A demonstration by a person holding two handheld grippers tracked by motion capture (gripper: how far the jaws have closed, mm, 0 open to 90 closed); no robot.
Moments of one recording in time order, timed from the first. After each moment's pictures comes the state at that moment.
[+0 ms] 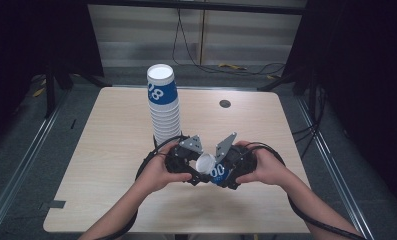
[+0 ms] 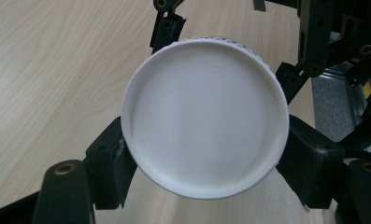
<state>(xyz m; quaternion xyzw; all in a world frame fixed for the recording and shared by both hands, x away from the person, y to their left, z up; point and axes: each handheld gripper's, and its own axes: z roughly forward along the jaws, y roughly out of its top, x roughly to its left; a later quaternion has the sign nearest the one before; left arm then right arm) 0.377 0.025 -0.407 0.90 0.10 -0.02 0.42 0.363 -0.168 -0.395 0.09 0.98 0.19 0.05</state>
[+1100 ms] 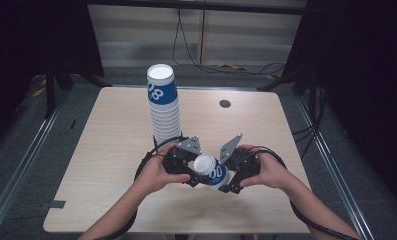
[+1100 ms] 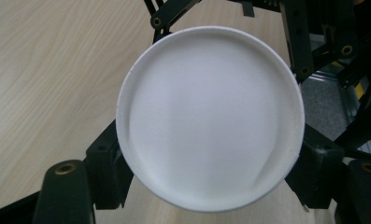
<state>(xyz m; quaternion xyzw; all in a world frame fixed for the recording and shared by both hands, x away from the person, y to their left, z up) 0.373 0.030 -0.405 0.90 0.09 -0.03 0.43 0.362 -0.180 -0.408 0.11 0.97 0.22 0.01</state>
